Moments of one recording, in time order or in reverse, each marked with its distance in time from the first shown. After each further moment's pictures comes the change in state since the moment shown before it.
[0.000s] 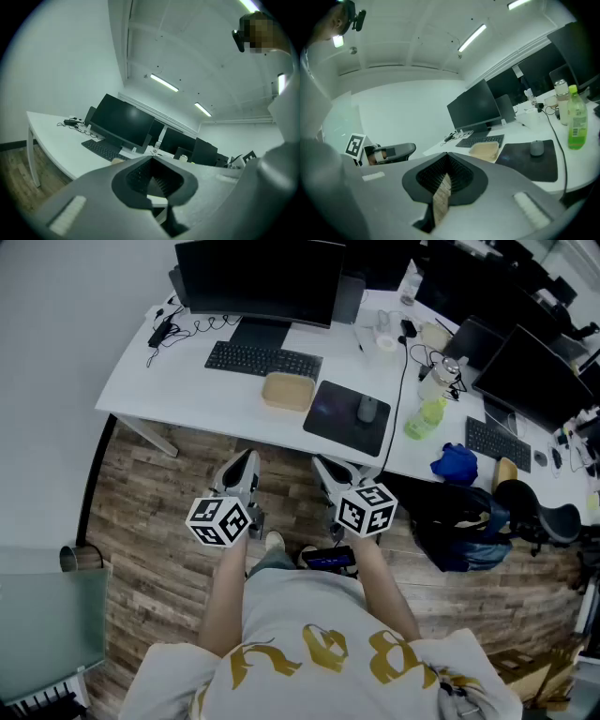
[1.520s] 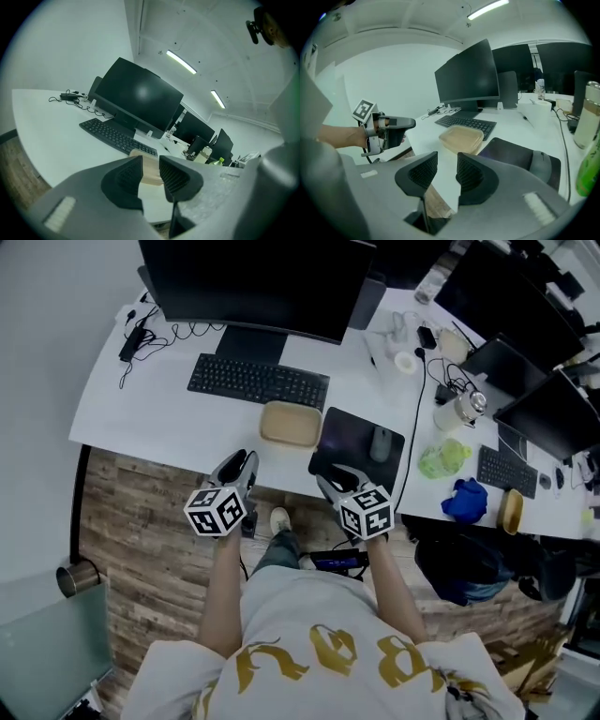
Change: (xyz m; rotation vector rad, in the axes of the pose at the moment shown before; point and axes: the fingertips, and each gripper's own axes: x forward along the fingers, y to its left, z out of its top) left arm 0.151 0.135 -0.036 -0.120 0.260 0.048; right arm 0.115 -0.127 -0.024 -0.146 0.363 -0.124
